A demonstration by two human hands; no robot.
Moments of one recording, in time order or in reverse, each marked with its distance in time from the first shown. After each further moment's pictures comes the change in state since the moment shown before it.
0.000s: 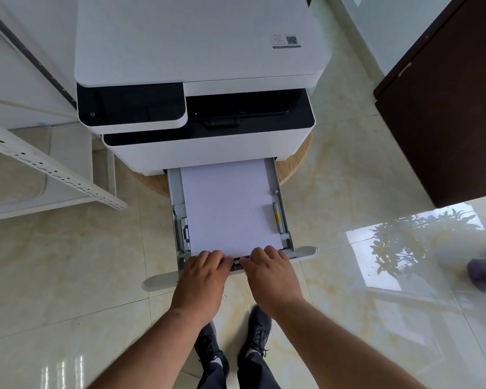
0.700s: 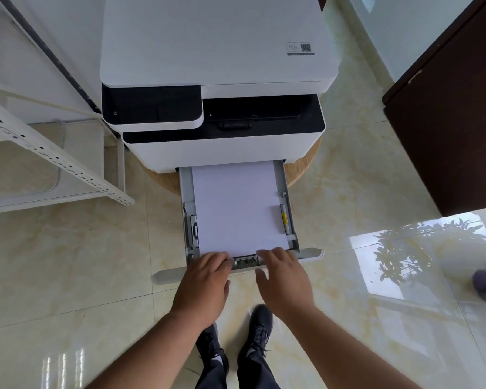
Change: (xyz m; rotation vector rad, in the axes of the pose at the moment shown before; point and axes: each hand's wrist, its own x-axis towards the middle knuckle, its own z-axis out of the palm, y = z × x) left_hand -0.018 -0.006 -0.004 -0.140 0.092 -0.006; right_hand -0.012 -0.002 -0.020 0.297 -0.007 0.276
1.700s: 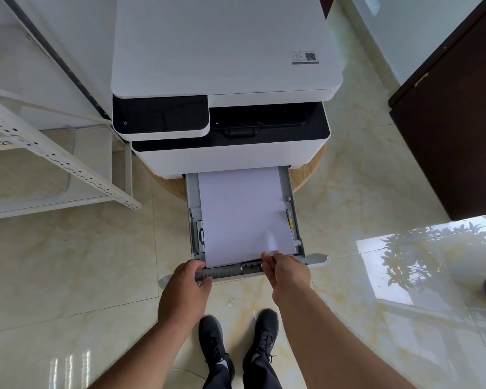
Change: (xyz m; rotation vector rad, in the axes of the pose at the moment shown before) left_hand -0.012 -0.024 -0.016 -0.492 0.051 -0.661; right_hand 0.038 -0.029 -0.011 1.583 0.168 1.177
